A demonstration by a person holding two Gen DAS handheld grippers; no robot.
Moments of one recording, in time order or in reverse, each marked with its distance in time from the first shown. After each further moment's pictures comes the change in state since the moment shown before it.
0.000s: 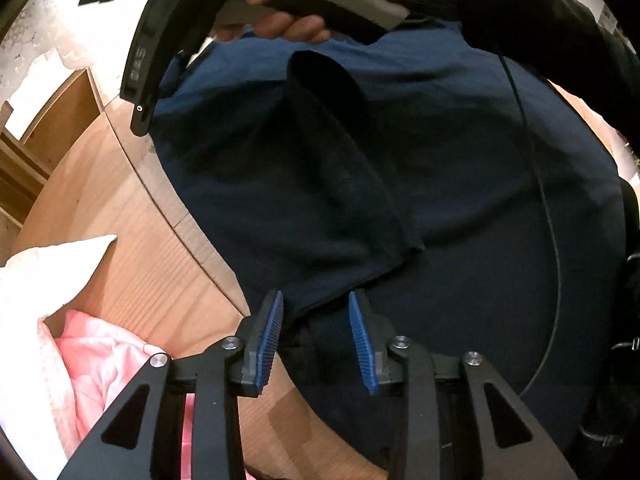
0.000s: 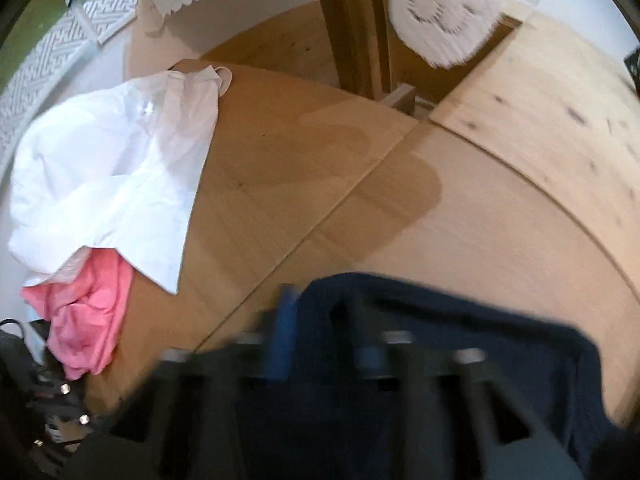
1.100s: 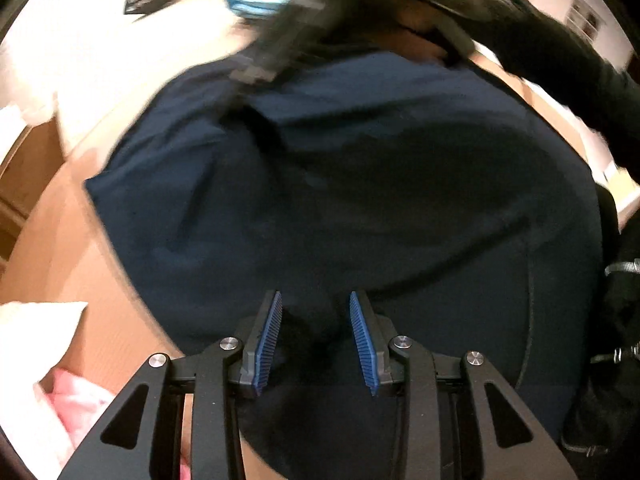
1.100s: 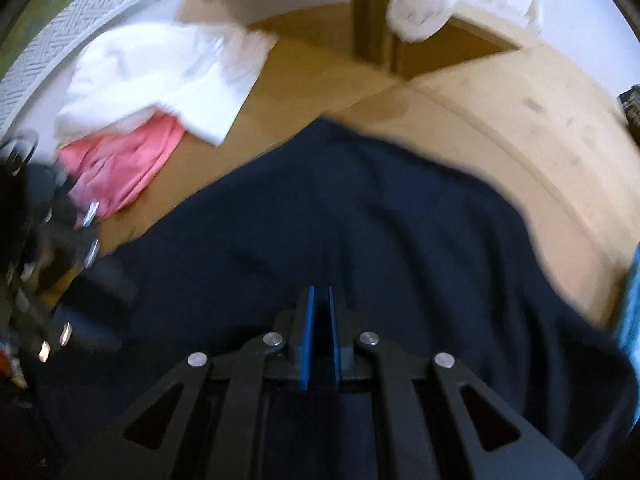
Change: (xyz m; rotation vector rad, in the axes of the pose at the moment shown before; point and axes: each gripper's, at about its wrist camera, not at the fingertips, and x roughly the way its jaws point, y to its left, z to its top) left arm 0.012 -0.006 0.056 0.027 -0.064 -0.070; right arm -0.077 0.000 -0.134 -0.246 0.087 -0.150
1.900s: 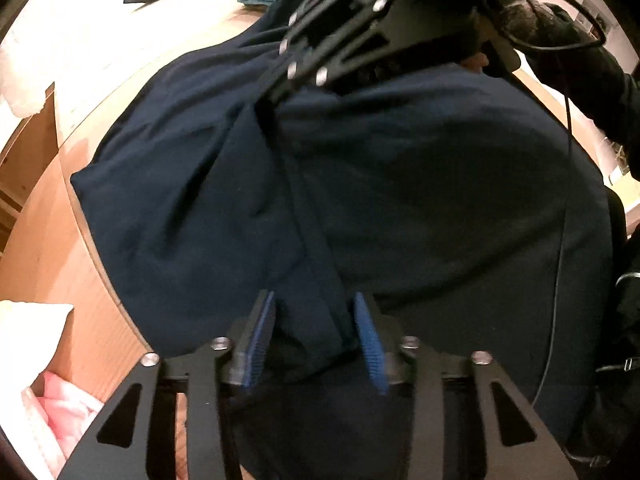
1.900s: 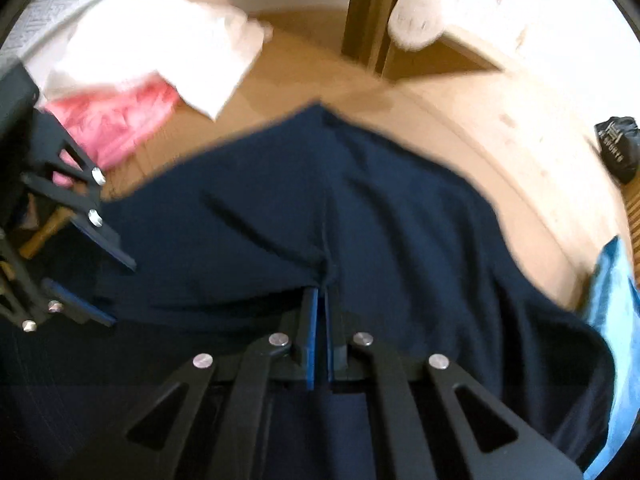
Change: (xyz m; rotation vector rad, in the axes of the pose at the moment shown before) left arm 0.033 -0.006 0.000 0.003 0.046 -0.040; right arm -0.029 0.010 -0.015 0.020 -0.152 -0.070
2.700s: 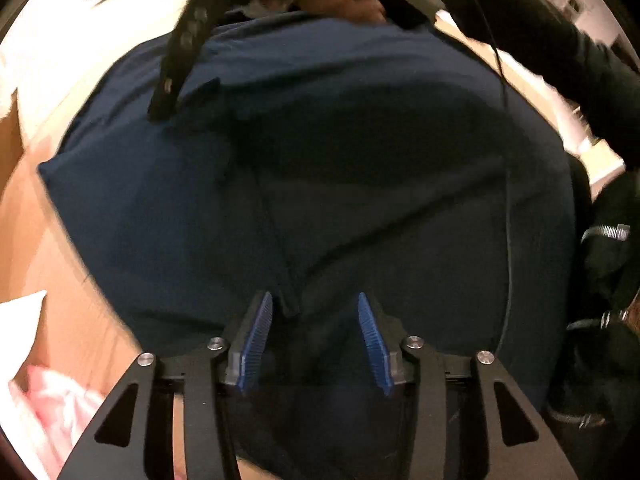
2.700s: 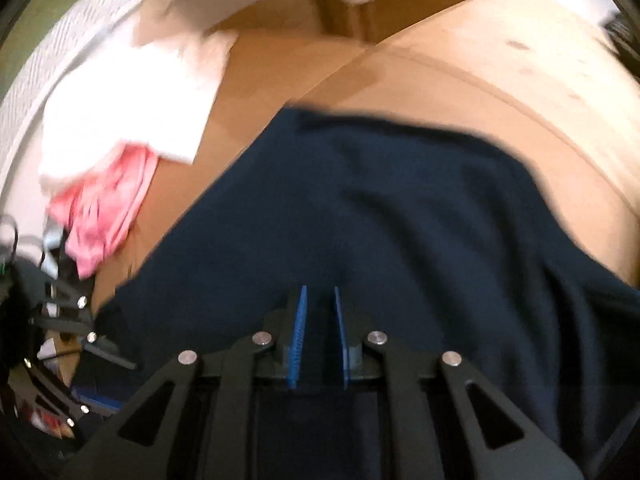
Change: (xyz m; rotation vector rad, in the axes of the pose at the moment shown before) left arm 0.013 -0.015 -0.003 0.066 0.077 -0.082; right arm 0.037 -0.040 0.023 0.328 0.118 0.167
